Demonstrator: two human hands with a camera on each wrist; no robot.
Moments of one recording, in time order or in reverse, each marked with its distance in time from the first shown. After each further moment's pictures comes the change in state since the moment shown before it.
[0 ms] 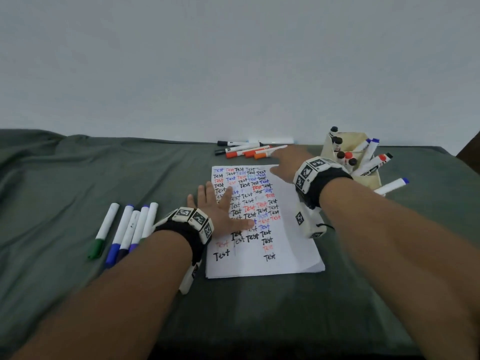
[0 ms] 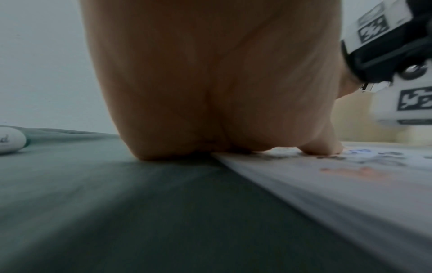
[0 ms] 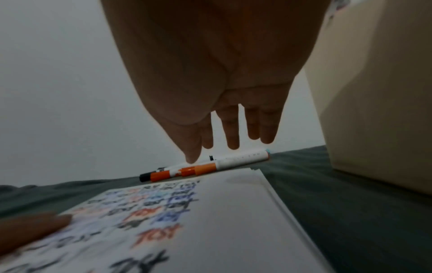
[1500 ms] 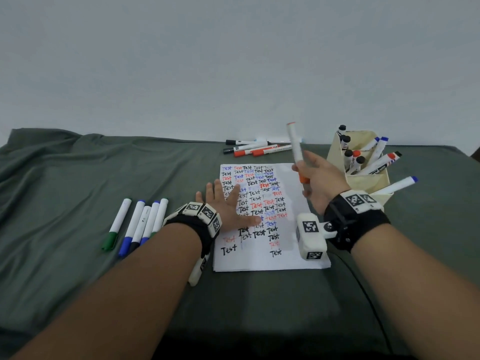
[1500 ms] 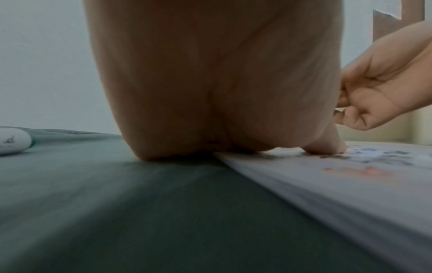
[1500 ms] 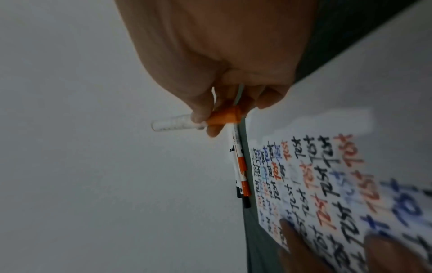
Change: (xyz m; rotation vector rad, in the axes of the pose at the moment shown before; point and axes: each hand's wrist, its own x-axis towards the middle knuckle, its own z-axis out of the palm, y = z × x) left_hand 0.006 -0.003 0.000 -0.015 -0.022 -0.024; right_hand -0.055 0.009 0.044 1.750 0.190 0.419
